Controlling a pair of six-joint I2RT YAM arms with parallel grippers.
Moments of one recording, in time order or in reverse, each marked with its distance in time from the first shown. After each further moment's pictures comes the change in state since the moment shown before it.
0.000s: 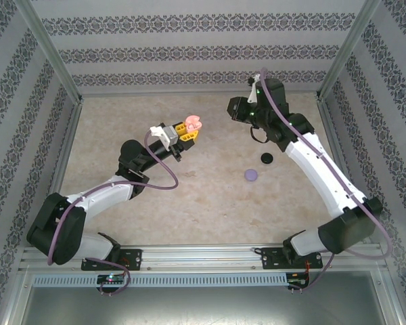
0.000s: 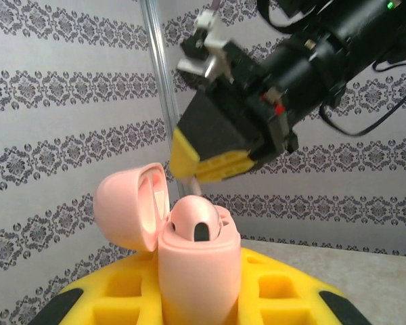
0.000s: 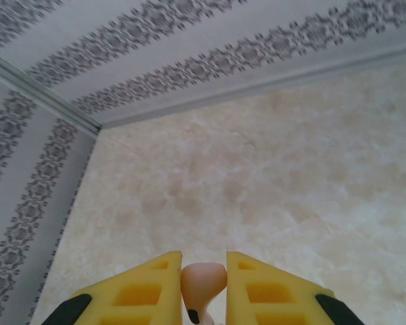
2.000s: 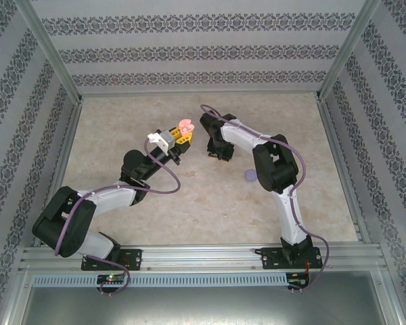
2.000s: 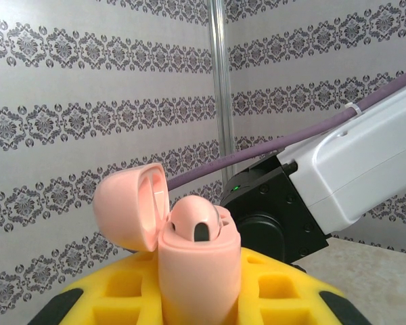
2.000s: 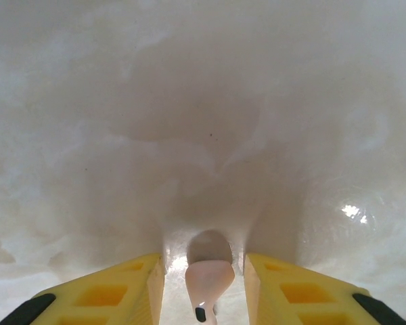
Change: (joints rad) left arm -0.005 0.059 -0.132 0.167 -0.198 -0.024; right arm 0.105 0.839 0.282 -0.431 0.208 0.327
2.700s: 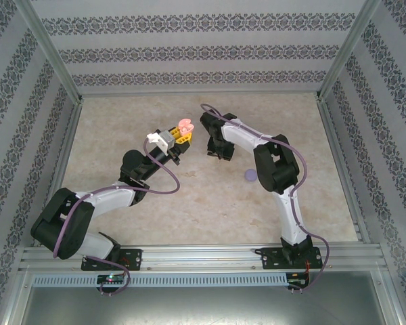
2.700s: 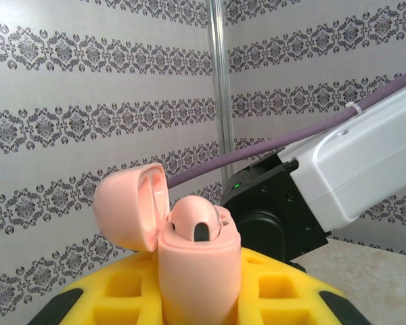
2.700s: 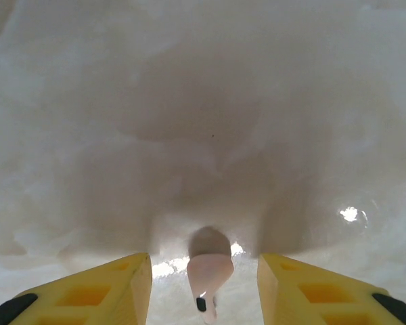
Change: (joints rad) left arm -0.001 -0.017 0.000 -0.014 0.000 0.000; right arm 0.000 -0.009 0.000 -0.002 0.004 -0.011
